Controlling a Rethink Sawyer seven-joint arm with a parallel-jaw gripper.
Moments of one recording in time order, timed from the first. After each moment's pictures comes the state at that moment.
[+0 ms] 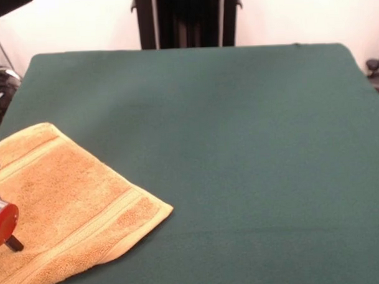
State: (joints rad) arm -0.68 0.05 1.47 0.09 -1.60 1.70 1.52
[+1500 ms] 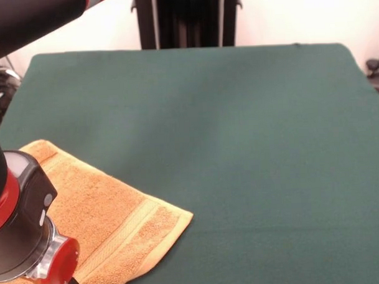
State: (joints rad) arm -0.68 0.10 2.07 0.11 -2.04 1.70 1.52
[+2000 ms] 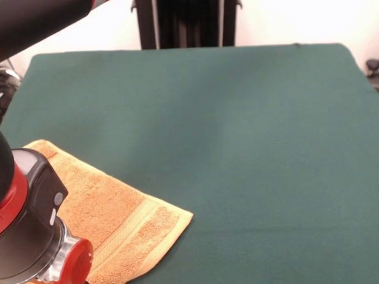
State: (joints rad) arm -0.68 0.11 2.13 0.12 -2.05 1.70 1.52
